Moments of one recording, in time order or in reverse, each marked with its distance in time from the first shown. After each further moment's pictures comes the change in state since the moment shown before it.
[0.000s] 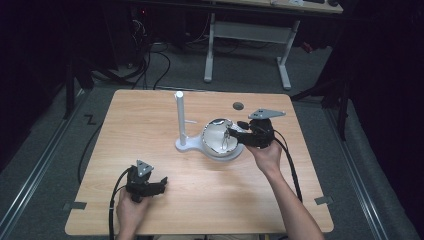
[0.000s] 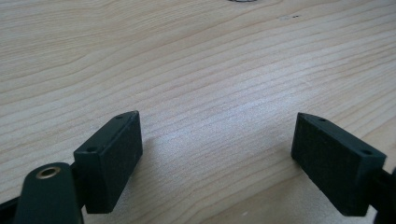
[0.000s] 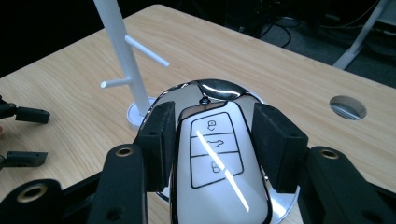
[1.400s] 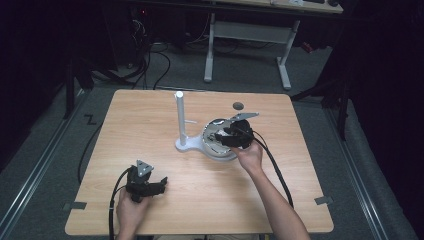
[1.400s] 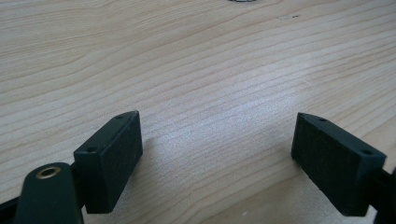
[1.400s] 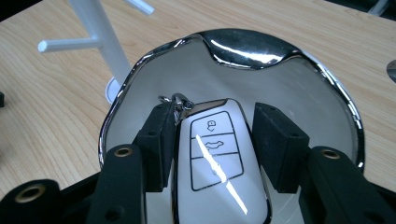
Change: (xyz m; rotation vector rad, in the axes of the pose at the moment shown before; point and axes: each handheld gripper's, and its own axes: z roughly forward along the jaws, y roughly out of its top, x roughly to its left) left arm 0.000 0.000 0.000 0.000 0.002 -0.003; right arm 0.002 -0.016 0.073 0.136 0.007 0.022
